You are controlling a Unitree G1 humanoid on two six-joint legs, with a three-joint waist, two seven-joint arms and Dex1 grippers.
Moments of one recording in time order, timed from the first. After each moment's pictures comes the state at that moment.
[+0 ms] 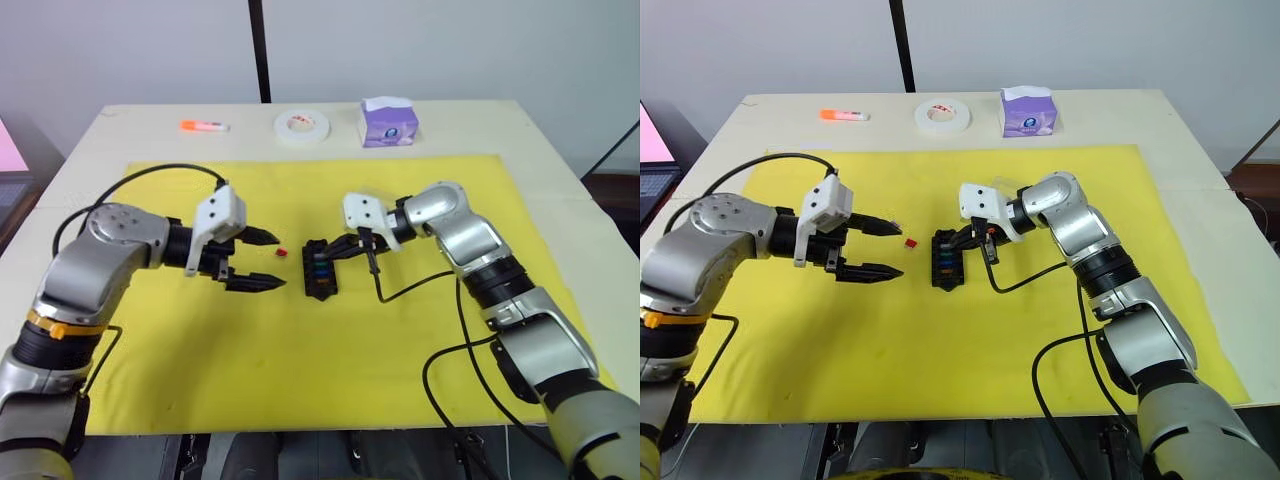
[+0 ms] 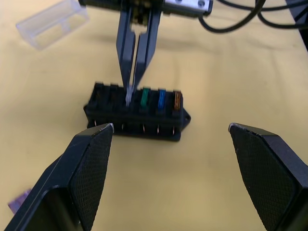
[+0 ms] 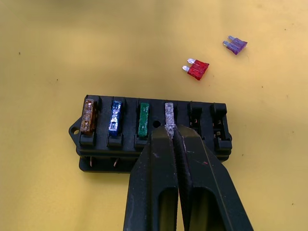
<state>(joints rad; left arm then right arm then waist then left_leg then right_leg) -0.61 0.82 -0.10 -0.22 -0.45 0.69 -1.23 -0.95 -0.48 0.38 0.41 0.03 0.20 1.36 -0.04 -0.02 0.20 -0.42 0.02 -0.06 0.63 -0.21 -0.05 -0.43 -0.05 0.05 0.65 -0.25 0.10</state>
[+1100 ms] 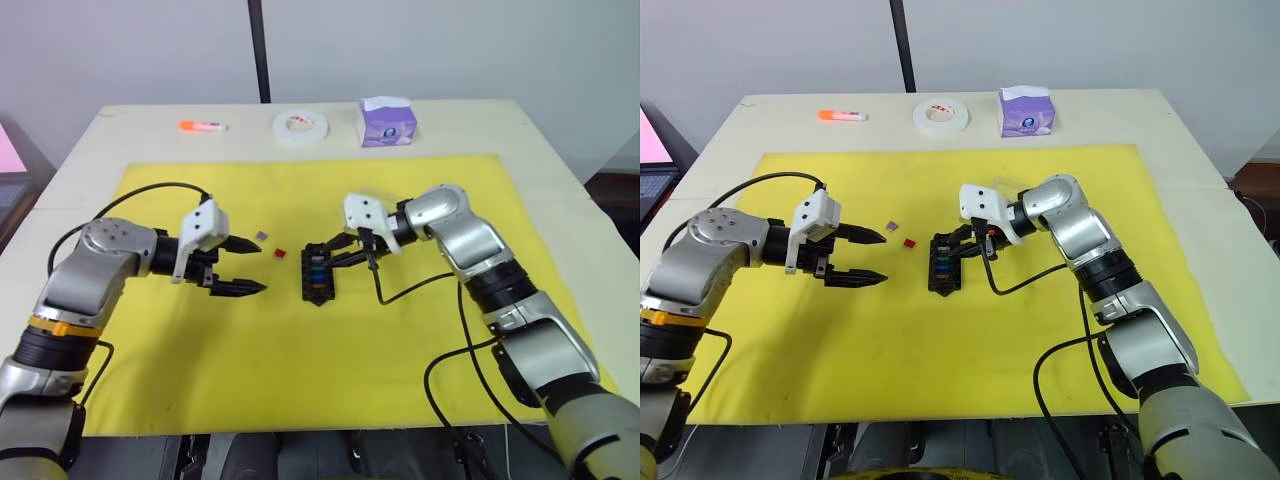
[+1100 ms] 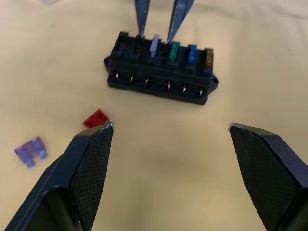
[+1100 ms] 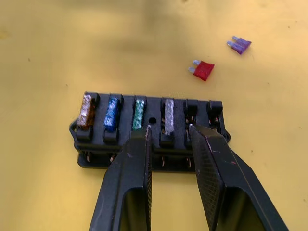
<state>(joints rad) -0.54 0.83 -0.11 0.01 -0.37 0.46 -1.32 -0.92 -0.48 0.37 0.35 0.07 0.28 1.37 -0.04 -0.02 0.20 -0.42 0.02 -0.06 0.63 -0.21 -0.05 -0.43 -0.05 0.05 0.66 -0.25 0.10</state>
